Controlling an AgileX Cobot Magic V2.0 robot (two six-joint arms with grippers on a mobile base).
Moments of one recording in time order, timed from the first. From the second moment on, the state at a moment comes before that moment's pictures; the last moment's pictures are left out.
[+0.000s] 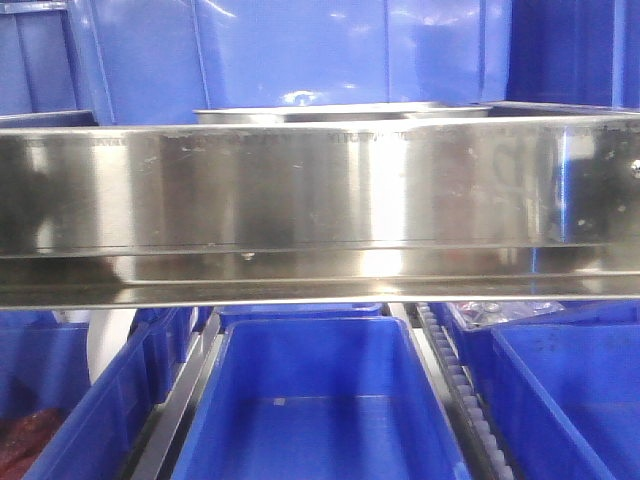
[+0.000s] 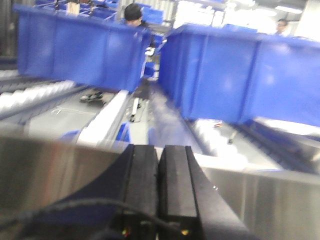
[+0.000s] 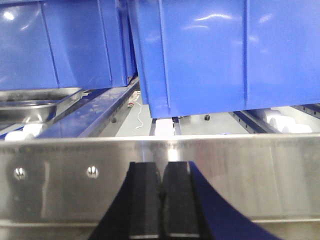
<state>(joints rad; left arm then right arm) -0.06 -0.01 -0.05 -0.26 0.03 0.15 0.02 -0.01 0.00 0.04 0.04 0.06</state>
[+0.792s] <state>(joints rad) -0.26 0.73 -0.94 -0.19 0.65 0.33 0.07 0.50 -0.68 0.00 0.33 0.07</state>
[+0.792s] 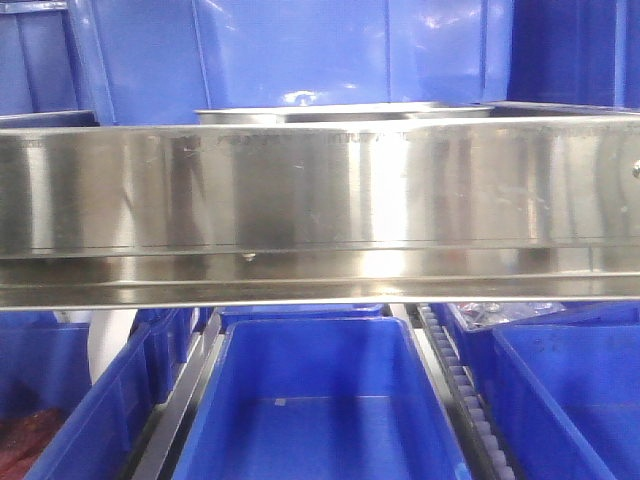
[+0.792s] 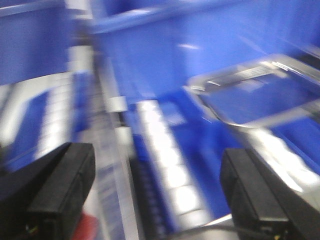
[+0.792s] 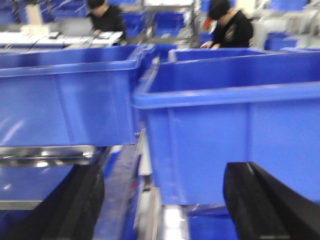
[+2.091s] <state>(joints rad) -0.48 1.93 -1.92 0.08 1.13 -0.39 0.37 1.90 -1.93 -0.05 1.20 0.31</state>
